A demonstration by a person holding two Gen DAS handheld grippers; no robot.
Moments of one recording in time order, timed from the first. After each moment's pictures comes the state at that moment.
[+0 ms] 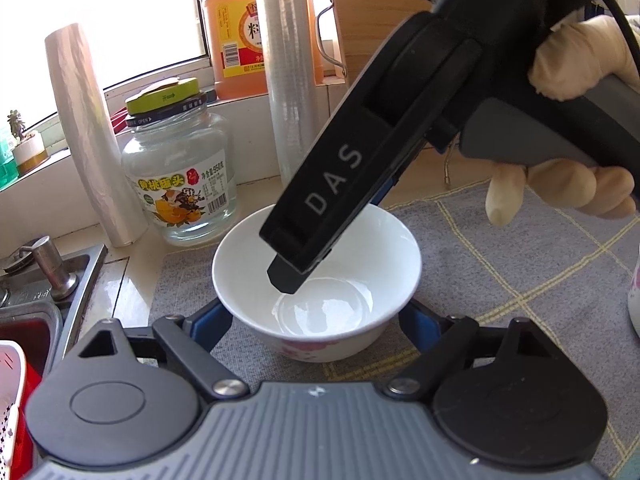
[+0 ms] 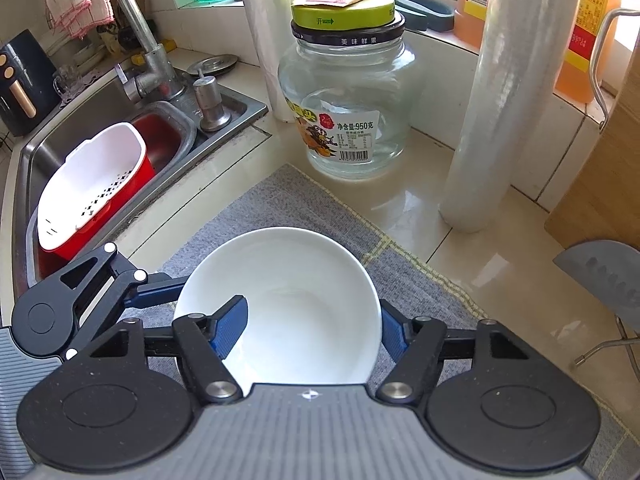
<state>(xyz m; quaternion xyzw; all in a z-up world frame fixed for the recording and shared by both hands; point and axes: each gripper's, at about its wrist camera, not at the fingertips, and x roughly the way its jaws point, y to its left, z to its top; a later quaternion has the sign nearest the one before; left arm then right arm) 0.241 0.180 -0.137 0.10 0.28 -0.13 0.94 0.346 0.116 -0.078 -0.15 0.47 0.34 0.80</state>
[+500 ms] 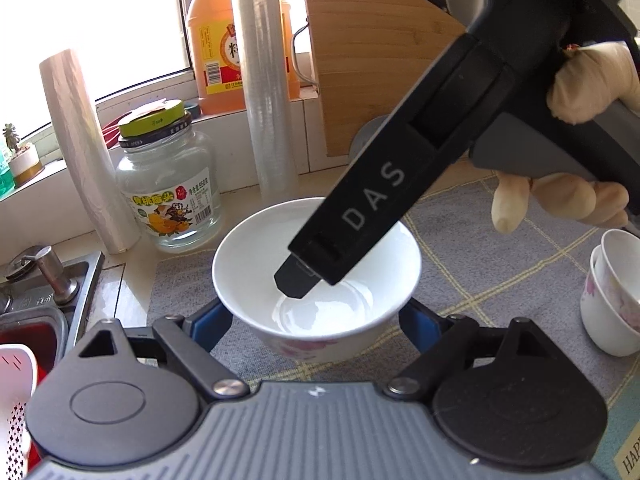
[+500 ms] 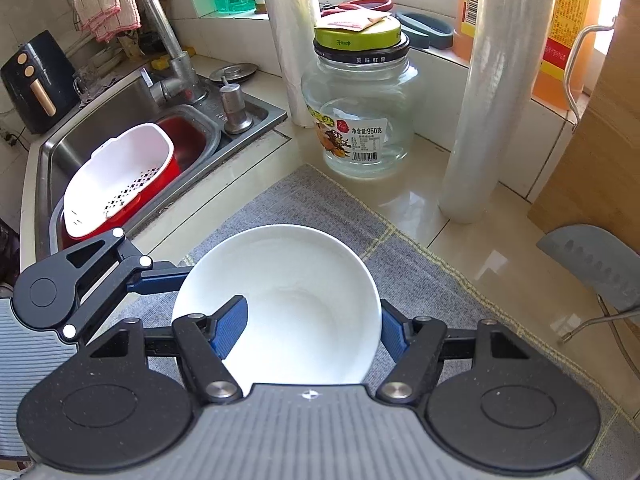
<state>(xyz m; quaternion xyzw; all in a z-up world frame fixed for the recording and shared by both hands) 0.216 0.172 -0.107 0.10 0.30 -0.15 0.94 0.313 0.094 -0.053 -0.14 0.46 0.36 0.80</state>
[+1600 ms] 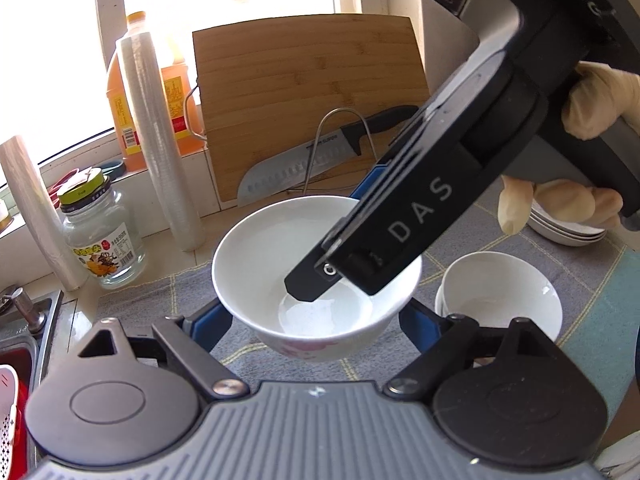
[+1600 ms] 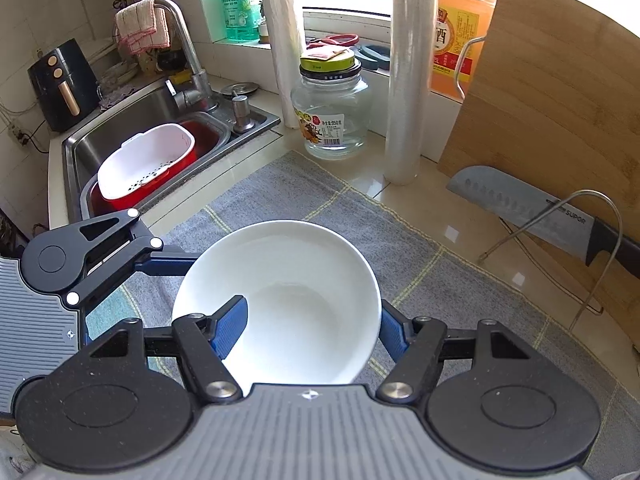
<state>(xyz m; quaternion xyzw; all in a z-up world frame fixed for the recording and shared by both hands) 0.145 0.075 -0.065 0.12 0.27 -0.20 0.93 0.229 -0.024 -0.007 -0.15 0.42 0.35 0.82</state>
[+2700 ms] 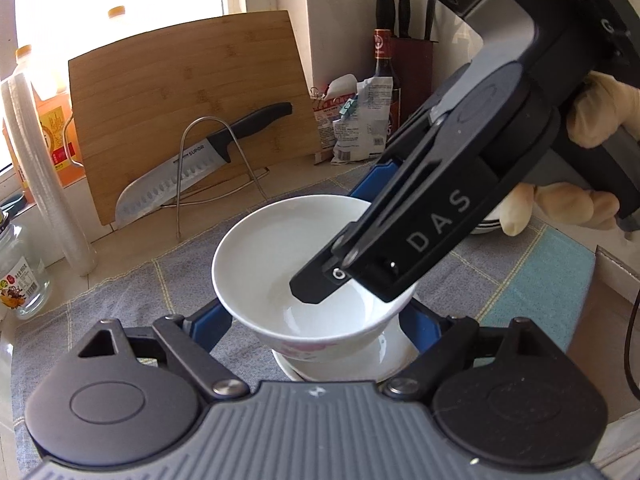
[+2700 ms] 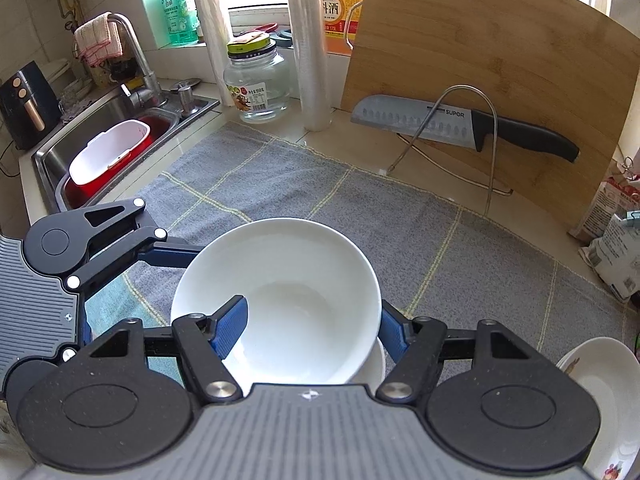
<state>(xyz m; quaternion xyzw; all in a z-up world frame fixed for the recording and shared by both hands) 0.109 -0.007 -0.069 0.15 0.28 -0.30 0.90 0.171 -0.127 -0.009 -0.11 0.43 0.28 0.85</state>
